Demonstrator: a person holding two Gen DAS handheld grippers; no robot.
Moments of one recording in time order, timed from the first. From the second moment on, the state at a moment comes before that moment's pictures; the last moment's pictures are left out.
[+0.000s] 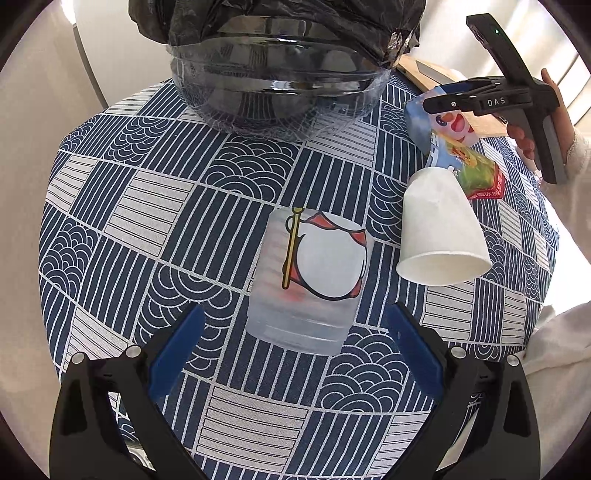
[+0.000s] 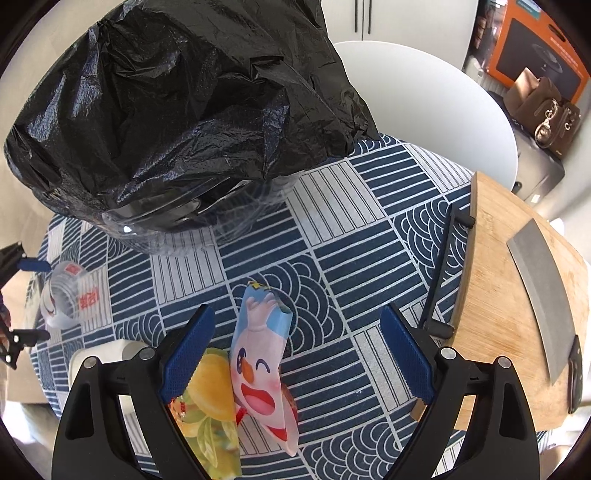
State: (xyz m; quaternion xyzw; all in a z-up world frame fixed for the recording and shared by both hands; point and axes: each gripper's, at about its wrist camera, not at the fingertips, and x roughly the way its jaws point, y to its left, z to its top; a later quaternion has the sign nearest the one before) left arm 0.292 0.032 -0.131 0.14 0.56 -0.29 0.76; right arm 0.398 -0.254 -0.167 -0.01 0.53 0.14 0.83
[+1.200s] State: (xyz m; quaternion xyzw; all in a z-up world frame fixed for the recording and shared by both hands) left arm 0.252 0.055 -0.117 0.13 0.56 -0.24 0.78; right arm 0.354 -0.265 -0.104 -0.02 0.49 0.16 0.86
